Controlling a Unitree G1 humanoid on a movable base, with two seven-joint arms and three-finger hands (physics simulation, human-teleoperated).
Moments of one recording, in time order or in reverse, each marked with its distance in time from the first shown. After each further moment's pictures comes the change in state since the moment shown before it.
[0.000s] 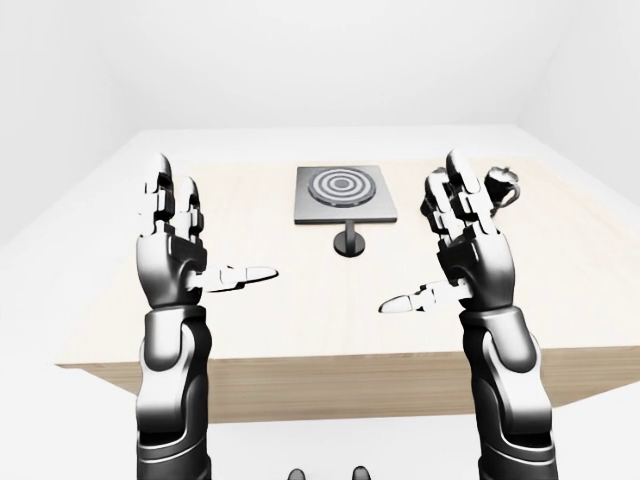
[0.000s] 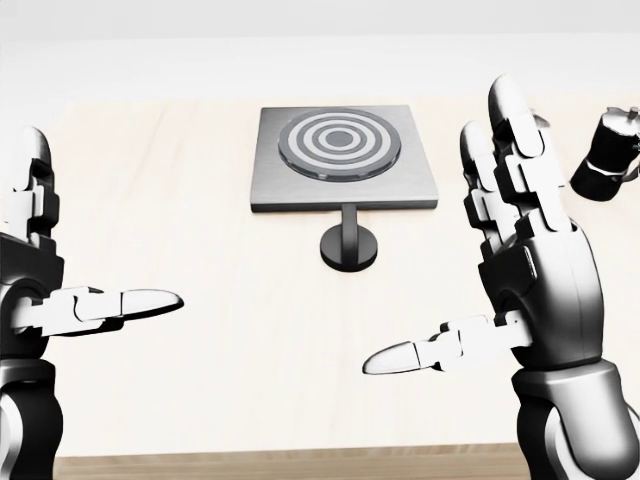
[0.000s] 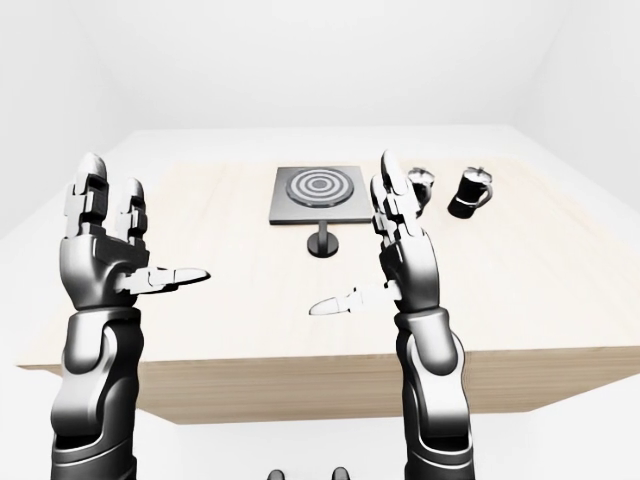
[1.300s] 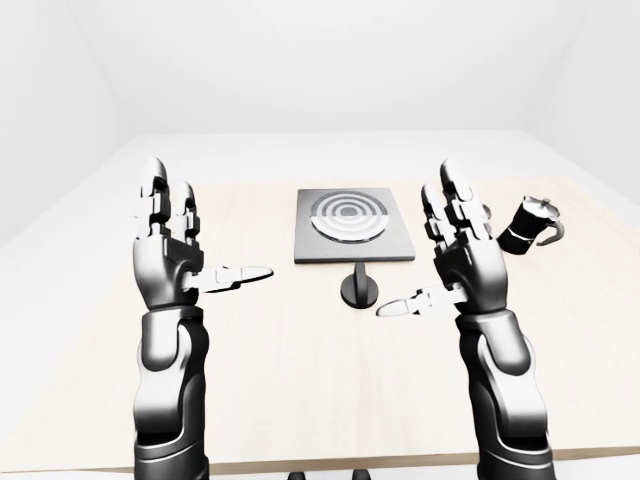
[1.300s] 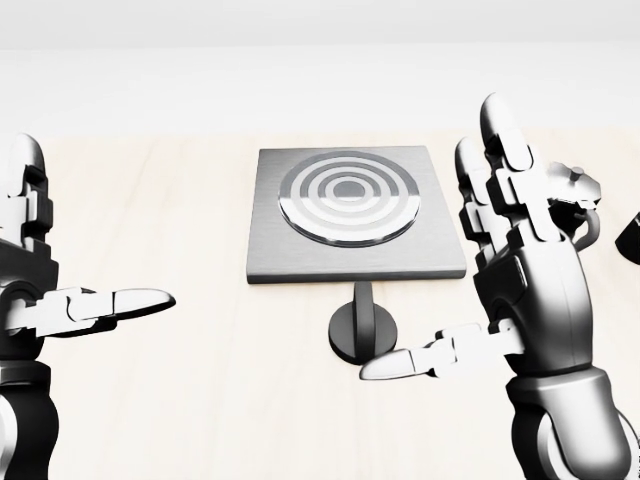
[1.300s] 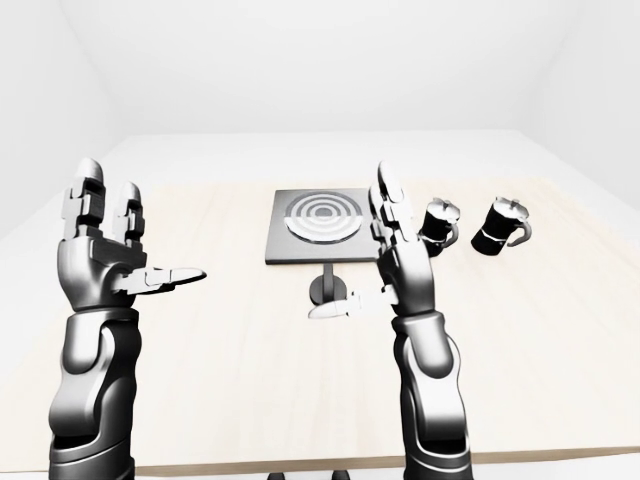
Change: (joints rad) left arm 0.005 0.006 0.016 0.017 -0.022 0.000 0.010; right arm 0.024 0.007 0.012 0.012 -0.012 0.000 -0.003
